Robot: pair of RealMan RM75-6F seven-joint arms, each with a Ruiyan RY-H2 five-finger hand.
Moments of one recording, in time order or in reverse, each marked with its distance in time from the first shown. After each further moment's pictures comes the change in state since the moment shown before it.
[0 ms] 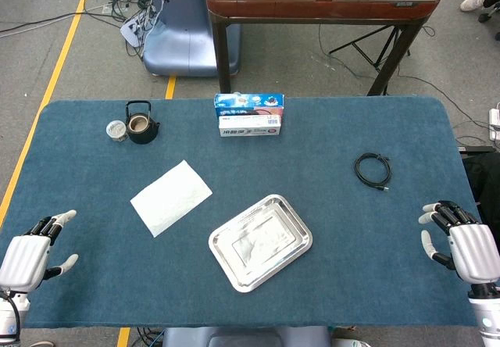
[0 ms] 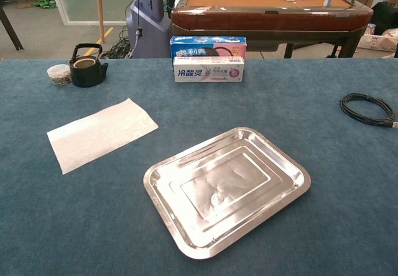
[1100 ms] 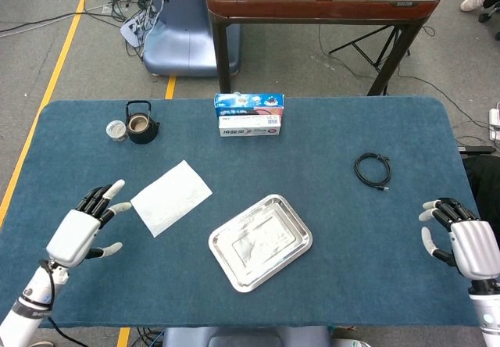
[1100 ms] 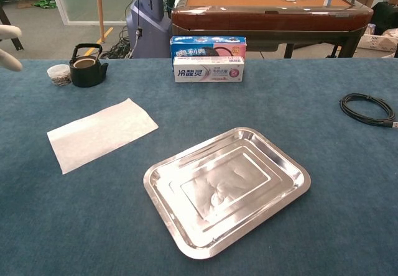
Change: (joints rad) left arm -0.213 -0.084 -0.026 0.139 0.194 -0.079 -0.173; right arm 0.013 0.006 0.014 -0.004 0.017 -0.034 0.033
